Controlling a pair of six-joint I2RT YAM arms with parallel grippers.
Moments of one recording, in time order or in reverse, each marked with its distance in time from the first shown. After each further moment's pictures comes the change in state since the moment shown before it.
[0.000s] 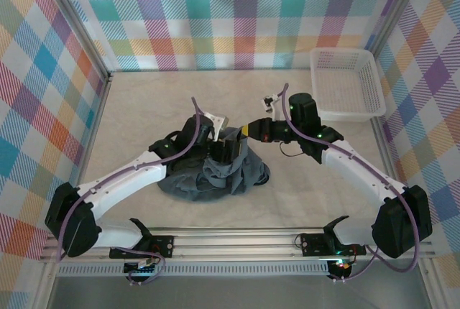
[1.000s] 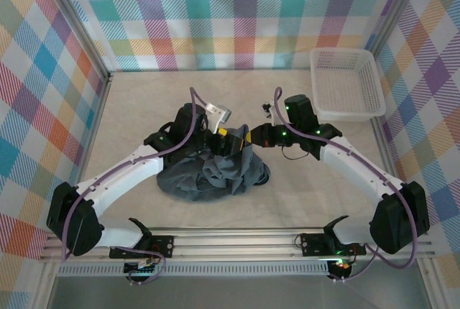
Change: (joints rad) left arm 0.092 0.019 0.055 0.032 0.230 0.180; right arm 0.004 0.032 0.046 -0.222 0.083 -0.155
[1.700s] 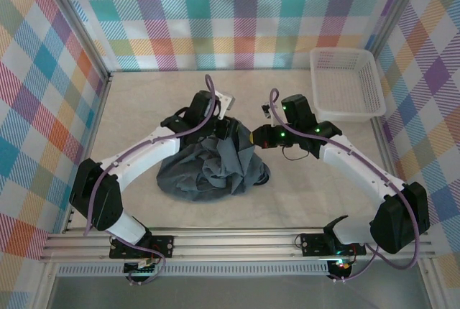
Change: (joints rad) left arm 0.035 0.211 0.213 -0.101 -0.276 0.076; right arm 0.027 0.002 0.050 -0.148 0.195 -0.085
